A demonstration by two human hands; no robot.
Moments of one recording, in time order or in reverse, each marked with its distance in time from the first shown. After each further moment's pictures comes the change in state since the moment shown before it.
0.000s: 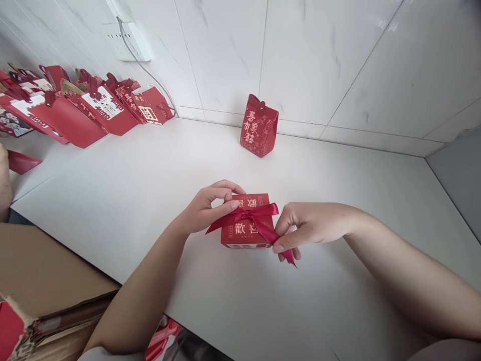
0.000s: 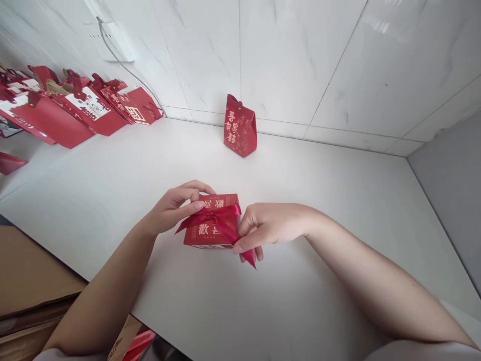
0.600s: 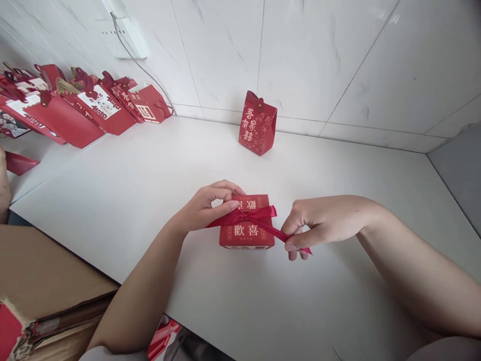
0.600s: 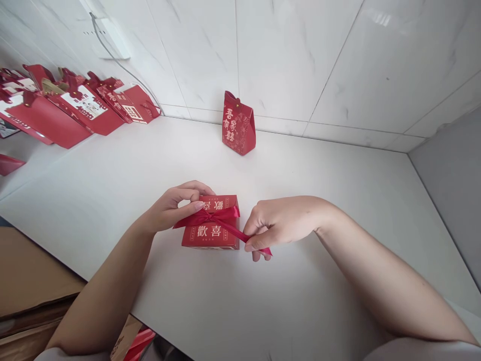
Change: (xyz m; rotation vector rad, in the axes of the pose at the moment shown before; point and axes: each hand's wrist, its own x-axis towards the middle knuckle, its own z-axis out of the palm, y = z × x) left_hand 0.003 0.001 -0.002 0.005 -0.067 -0.007; right_hand -0.015 -0.005 -0.007 -0.202 -0.038 0.016
